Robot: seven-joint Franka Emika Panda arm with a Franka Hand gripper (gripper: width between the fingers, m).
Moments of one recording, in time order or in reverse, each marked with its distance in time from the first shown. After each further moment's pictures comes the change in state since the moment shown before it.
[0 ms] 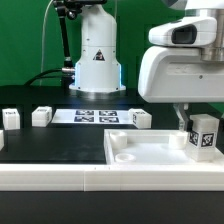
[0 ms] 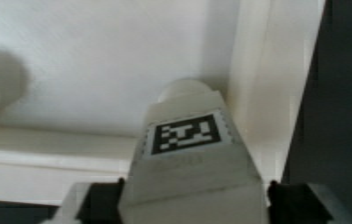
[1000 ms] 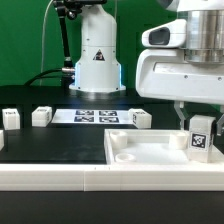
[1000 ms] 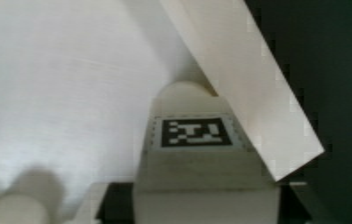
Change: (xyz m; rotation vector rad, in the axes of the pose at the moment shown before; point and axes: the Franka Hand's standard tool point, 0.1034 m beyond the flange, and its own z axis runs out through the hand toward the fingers) arm 0.000 0.005 0.001 0.040 -0.012 0.760
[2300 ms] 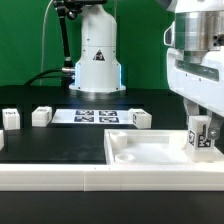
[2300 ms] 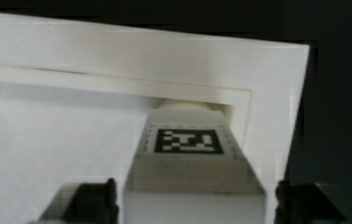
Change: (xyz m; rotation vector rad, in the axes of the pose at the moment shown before) arm -0.002 0.000 0.001 0.007 -0.024 0.799
